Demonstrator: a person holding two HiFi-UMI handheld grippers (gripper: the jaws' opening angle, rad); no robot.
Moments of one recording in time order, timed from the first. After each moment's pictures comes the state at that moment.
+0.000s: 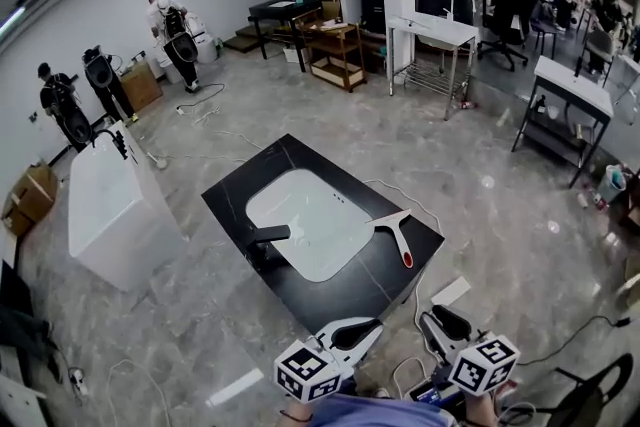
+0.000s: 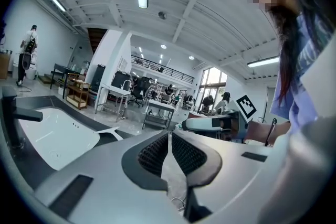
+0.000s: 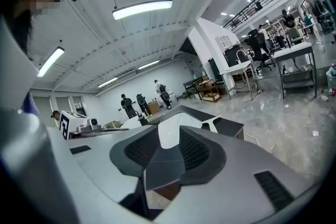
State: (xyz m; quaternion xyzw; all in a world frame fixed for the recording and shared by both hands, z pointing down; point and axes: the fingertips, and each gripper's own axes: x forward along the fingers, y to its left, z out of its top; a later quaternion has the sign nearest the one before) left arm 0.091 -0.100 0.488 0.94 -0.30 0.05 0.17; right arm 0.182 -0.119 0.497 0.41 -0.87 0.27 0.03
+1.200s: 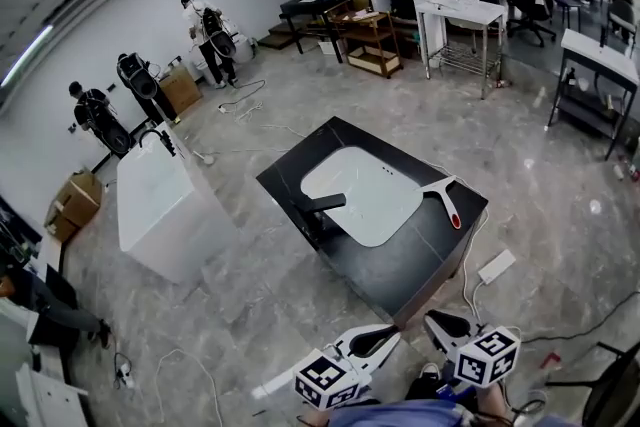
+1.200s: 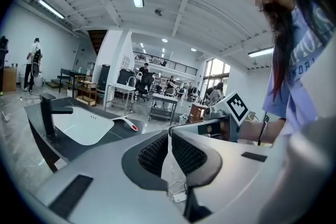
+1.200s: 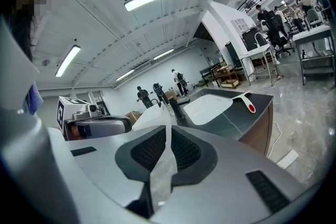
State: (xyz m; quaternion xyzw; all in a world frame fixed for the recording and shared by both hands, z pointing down) left arm 0.028 0.025 0.489 0.93 -0.33 0.10 0.16; right arm 0.080 -0.010 0.518 0.33 -0.90 0.28 0.07
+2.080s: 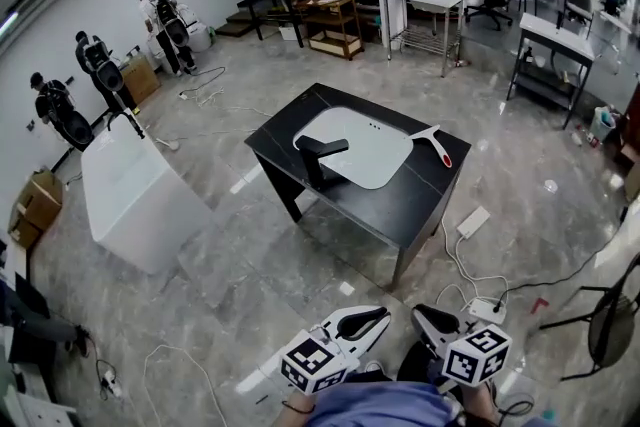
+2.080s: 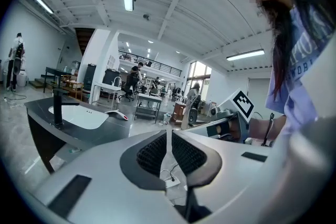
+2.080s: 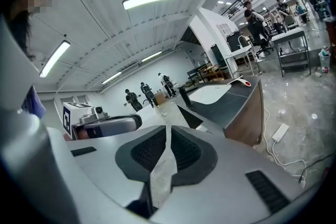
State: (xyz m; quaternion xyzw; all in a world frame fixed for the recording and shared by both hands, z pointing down) left arm -0.089 0.169 0.498 0.96 -0.24 0.09 0.14; right arm -0.037 0.163 0.525 0.40 -0.86 0.31 0.05
